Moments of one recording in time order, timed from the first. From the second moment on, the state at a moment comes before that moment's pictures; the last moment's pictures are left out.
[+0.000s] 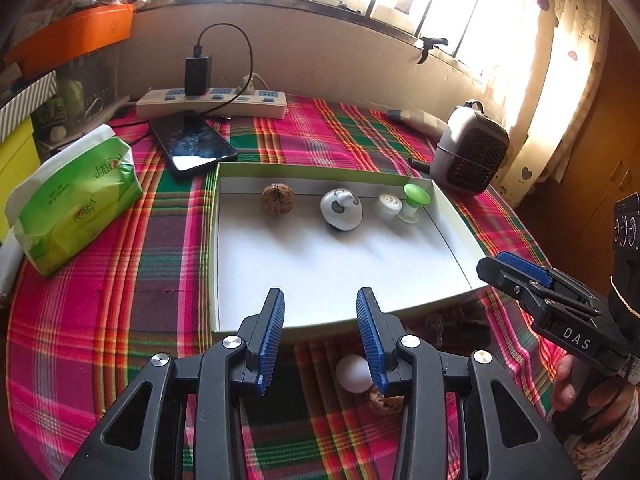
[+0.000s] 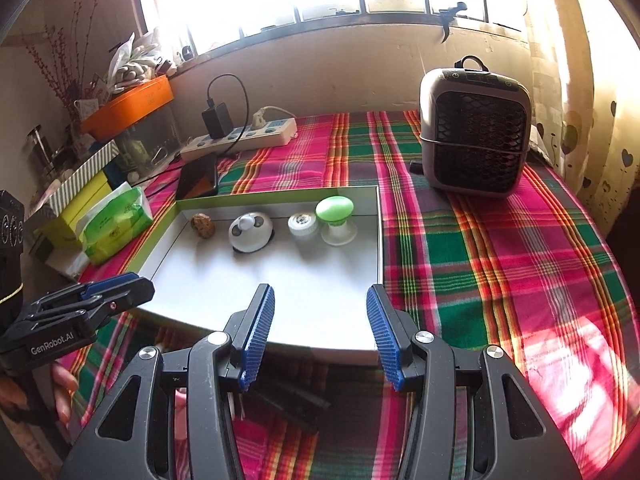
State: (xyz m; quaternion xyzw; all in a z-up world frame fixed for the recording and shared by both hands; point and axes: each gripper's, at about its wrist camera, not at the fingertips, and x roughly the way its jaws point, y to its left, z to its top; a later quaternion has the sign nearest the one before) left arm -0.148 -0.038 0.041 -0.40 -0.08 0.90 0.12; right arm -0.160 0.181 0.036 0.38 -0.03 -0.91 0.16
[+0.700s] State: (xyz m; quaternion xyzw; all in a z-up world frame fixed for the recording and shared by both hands) left arm -0.097 -0.035 0.030 -0.40 -0.08 0.90 0.13; right arm -0.104 0.162 0.016 0.40 -0.05 -0.89 0.21
